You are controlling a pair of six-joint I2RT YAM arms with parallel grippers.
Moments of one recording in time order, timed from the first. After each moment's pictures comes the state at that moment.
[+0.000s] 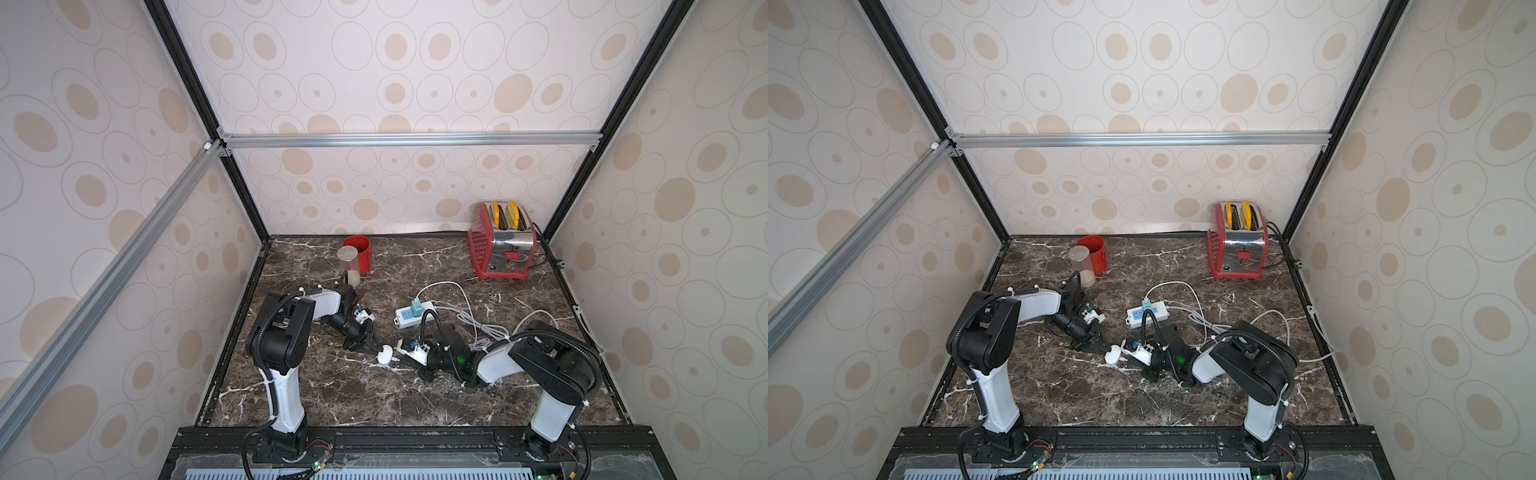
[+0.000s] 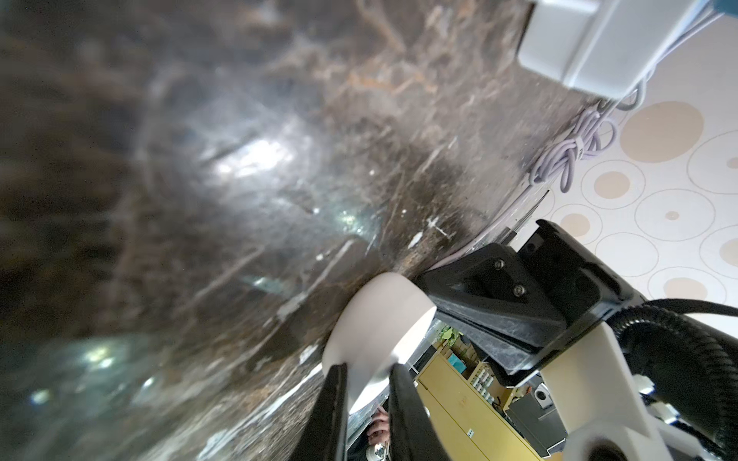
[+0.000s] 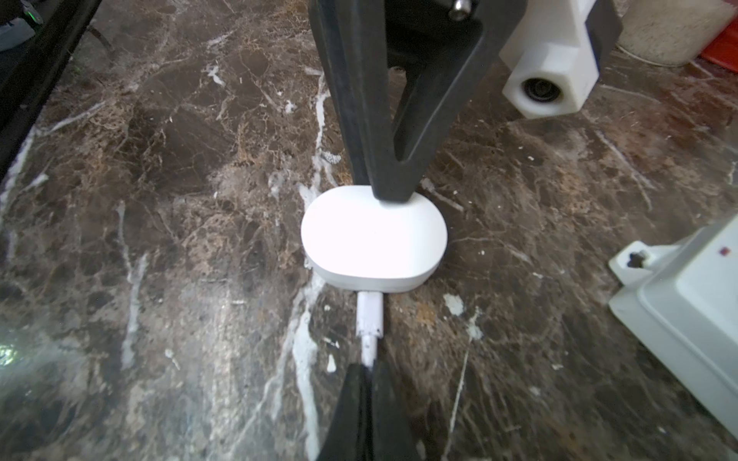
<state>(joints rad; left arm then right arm) -0.30 1.93 1.09 -0.85 0.83 -0.26 0.82 1.77 0.50 0.66 -0.39 -0.32</state>
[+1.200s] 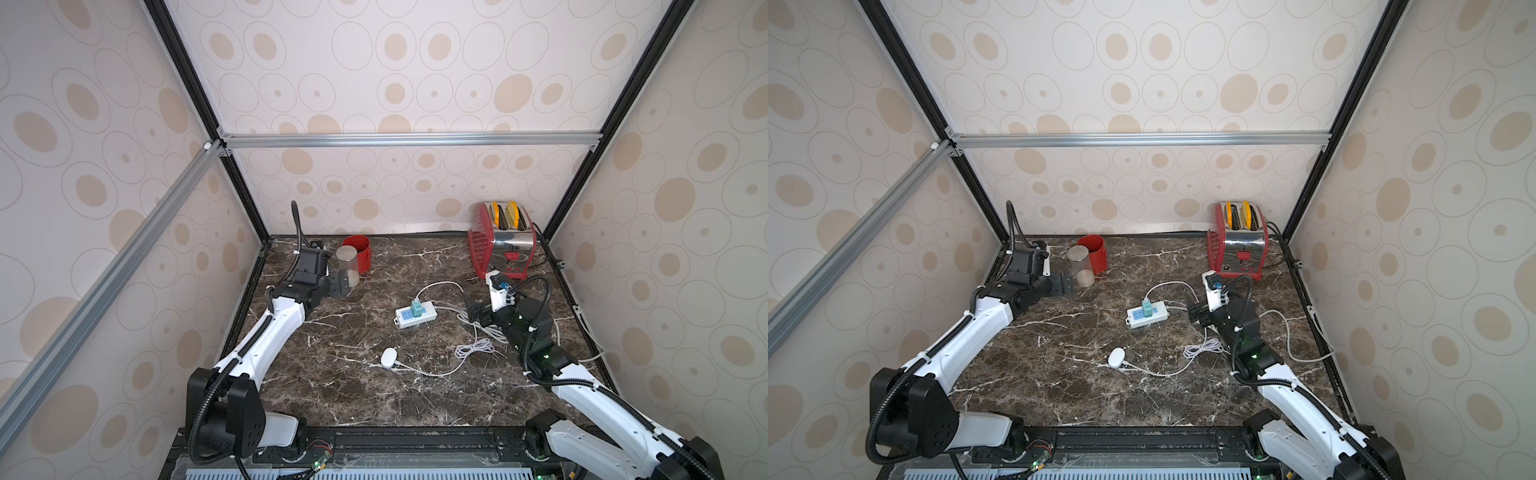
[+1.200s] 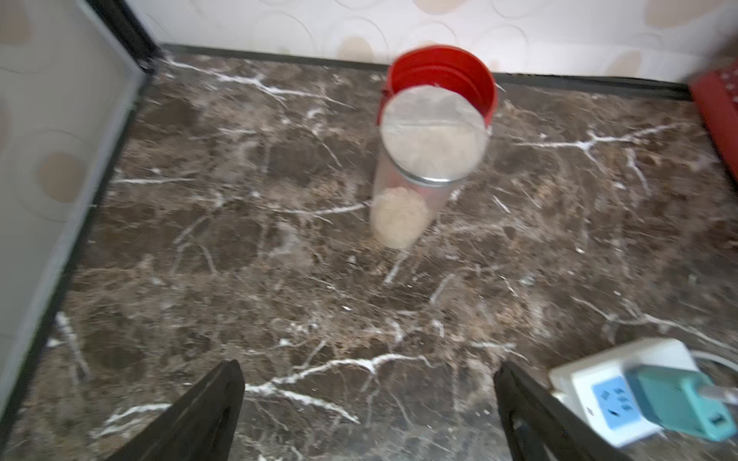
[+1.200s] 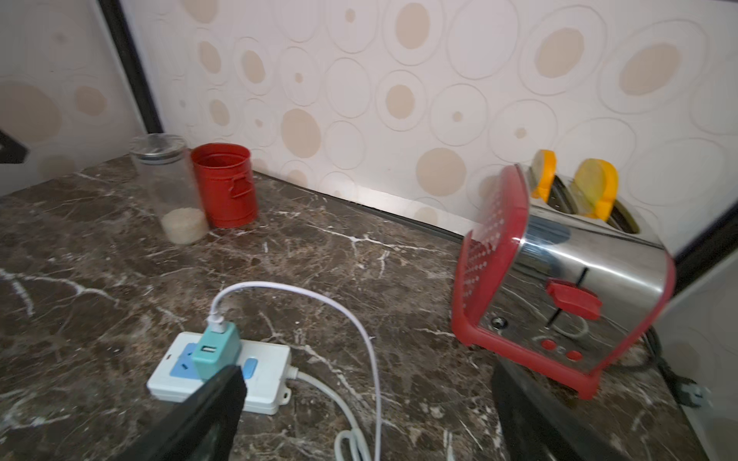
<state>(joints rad) -0.22 1.35 1.05 -0.43 -0.21 -0.22 0.38 0.92 0.52 0.22 0.09 -0.10</state>
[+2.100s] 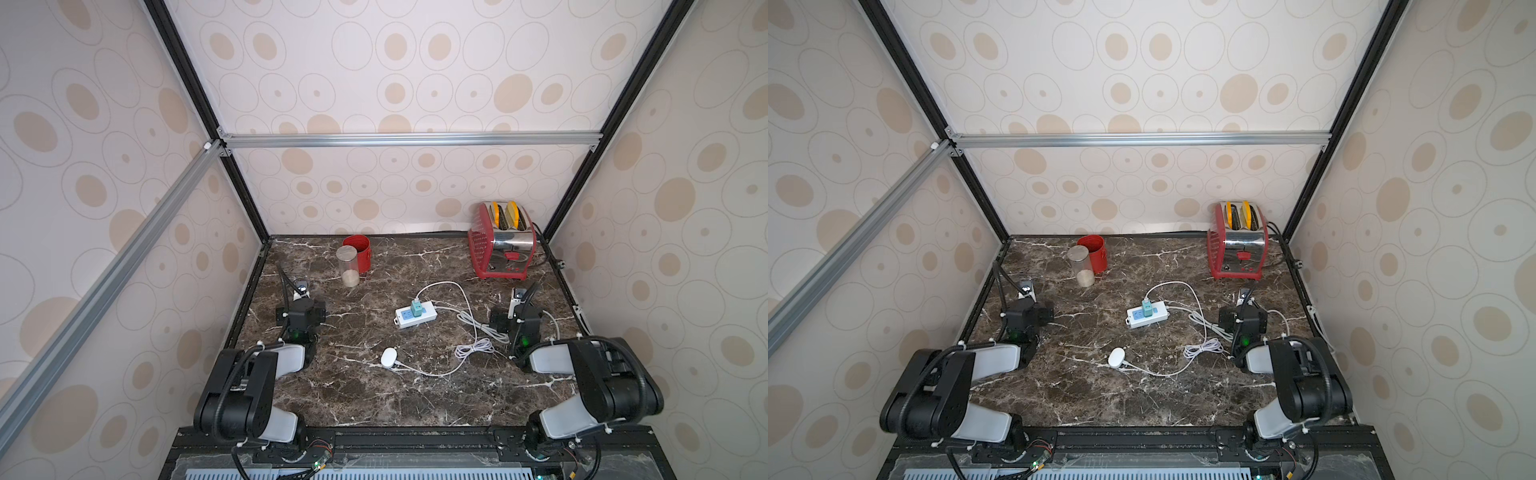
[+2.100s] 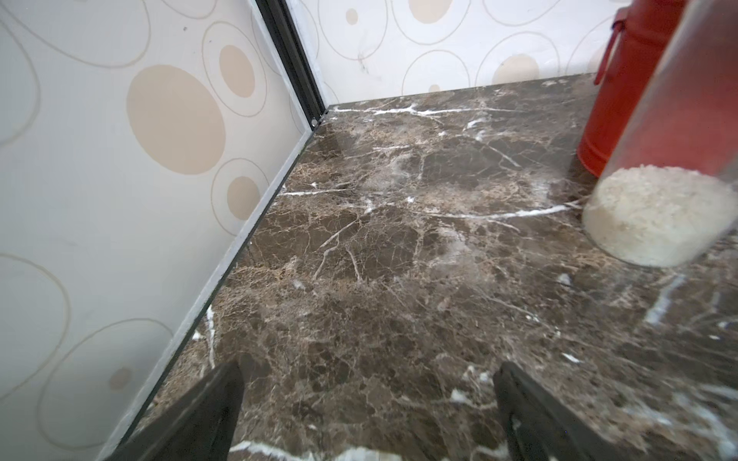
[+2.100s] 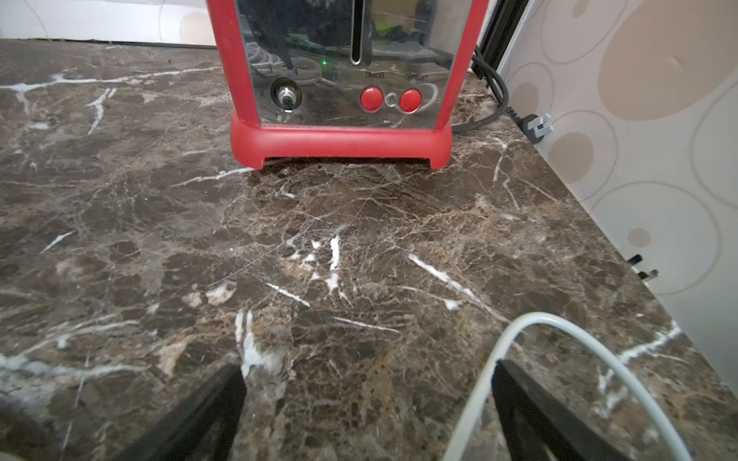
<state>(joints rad) -0.04 1.51 0.41 0.66 -0.41 0.06 0.08 1.55 0.35 0.72 0.27 0.02</state>
